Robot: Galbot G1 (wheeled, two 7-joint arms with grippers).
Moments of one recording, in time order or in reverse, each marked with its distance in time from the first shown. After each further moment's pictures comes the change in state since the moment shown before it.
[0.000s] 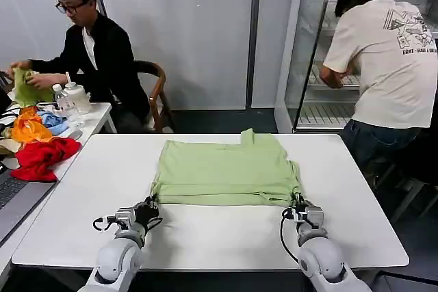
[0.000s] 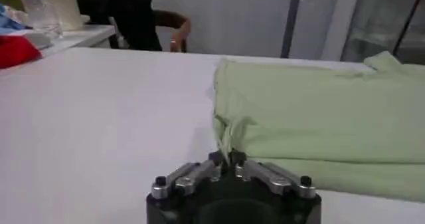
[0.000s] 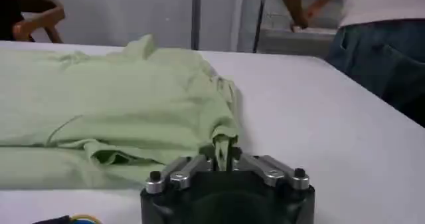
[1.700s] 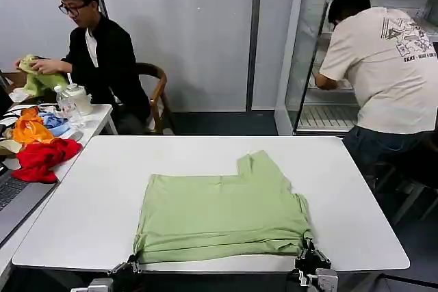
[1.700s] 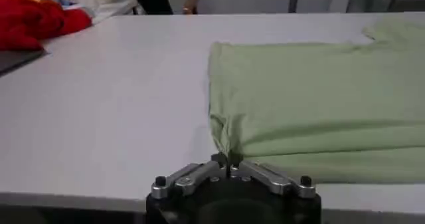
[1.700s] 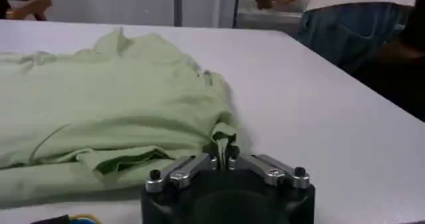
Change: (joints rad) left arm 0.595 0.071 -0.060 -0.467 0.006 0.009 -0.143; right arm -0.435 -0.031 -0.015 0.307 -0.031 -0.023 0.205
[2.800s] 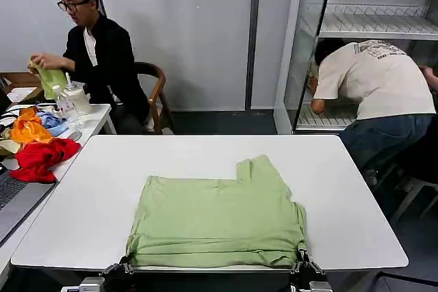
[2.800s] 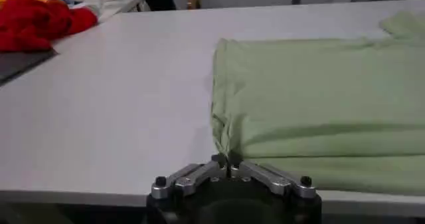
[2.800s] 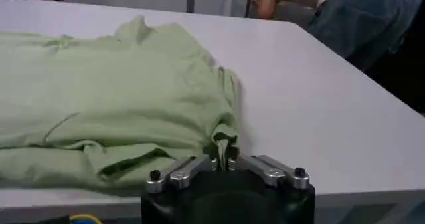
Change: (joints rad) left arm -0.012 0.055 -0.052 0.002 -0.055 0.012 -0.010; right arm -0.088 -0.010 -0.041 0.068 -0.050 0.000 0.025
